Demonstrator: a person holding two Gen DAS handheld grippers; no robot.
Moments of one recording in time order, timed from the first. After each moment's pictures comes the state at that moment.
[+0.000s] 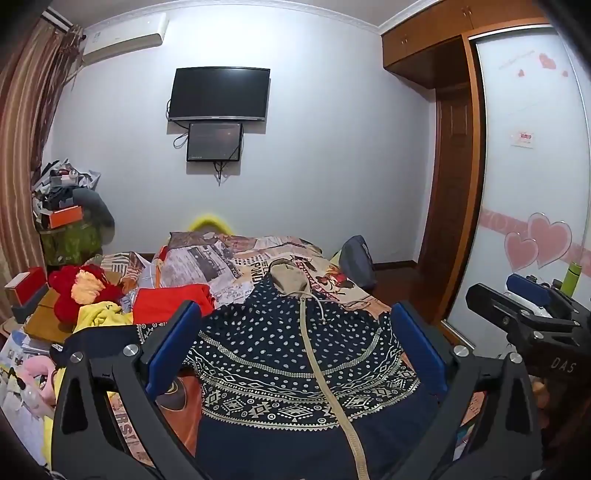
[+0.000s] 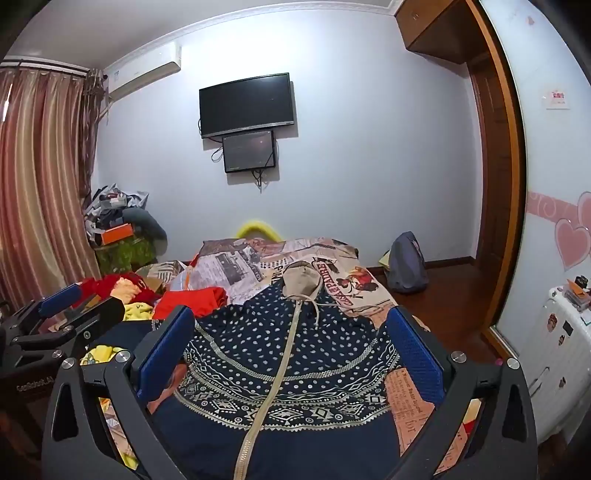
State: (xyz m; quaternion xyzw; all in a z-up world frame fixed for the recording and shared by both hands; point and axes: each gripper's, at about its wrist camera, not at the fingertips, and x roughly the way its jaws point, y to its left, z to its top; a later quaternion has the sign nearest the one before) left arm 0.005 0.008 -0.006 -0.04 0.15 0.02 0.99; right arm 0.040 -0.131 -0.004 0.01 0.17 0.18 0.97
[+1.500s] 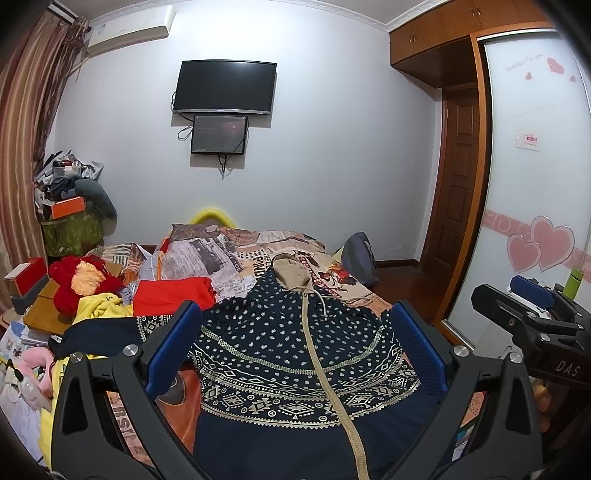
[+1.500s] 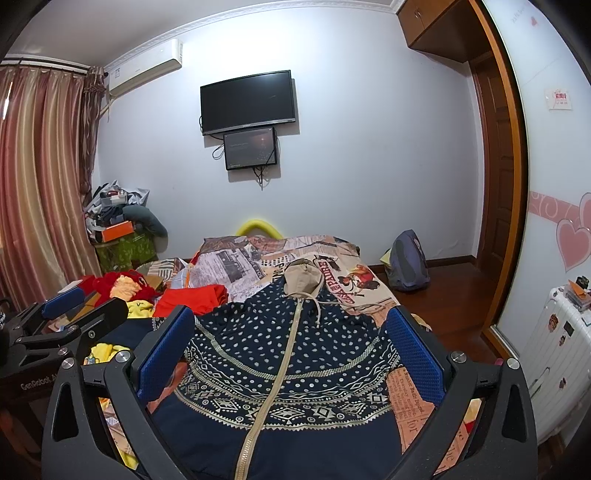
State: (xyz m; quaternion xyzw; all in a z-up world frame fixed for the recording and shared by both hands) left arm 0.011 0.015 -0.014 -0.05 0.16 0.02 0.99; right arm 0.038 -0.126 -0.004 0.01 0.17 0.19 0.97
